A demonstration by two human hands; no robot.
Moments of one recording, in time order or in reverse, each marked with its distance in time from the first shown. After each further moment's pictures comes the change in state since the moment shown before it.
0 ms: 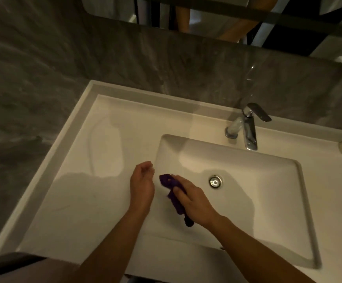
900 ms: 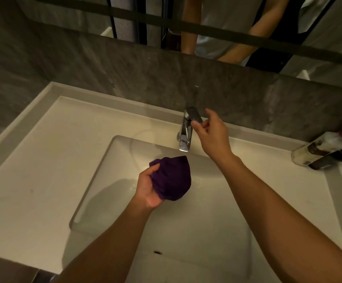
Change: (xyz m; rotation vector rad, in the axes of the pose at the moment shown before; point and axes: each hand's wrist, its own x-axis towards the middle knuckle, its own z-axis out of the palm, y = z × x) left_hand -0.054 -0.021 0.193 -0.733 -0.367 -0.548; right_hand 0.047 -0.003 -0.266 -0.228 0.512 -0.065
